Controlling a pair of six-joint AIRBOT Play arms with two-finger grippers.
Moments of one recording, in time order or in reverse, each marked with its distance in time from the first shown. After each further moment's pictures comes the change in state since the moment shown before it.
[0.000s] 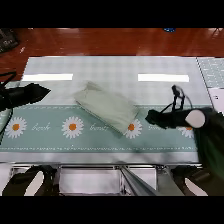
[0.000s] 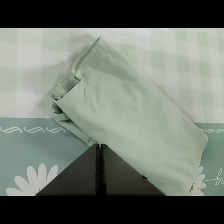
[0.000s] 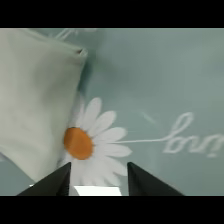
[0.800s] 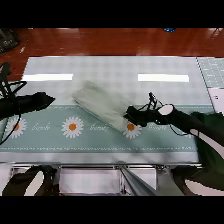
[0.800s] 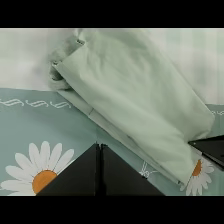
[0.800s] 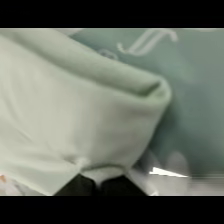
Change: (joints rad) left arm -0.003 0.000 -0.095 0.000 -0.004 0.003; right arm 0.082 -0.505 0.131 0.698 -0.229 -0.470
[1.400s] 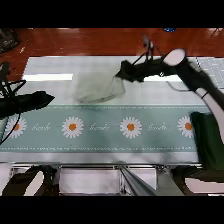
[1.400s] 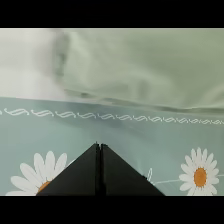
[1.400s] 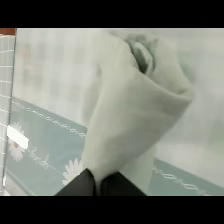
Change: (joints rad) left arm 0.000 -0.010 -0.006 0.000 0.057 0.012; right arm -0.117 -0.119 0.808 -0.306 0.419 0.037
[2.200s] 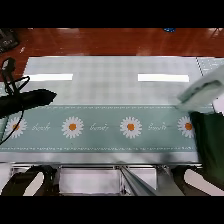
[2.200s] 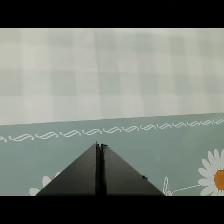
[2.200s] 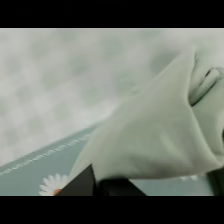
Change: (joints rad) left arm -0.070 -0.034 -0.002 0.007 0.095 0.116; right arm -0.703 0.323 0.330 -0.532 0.767 0.251
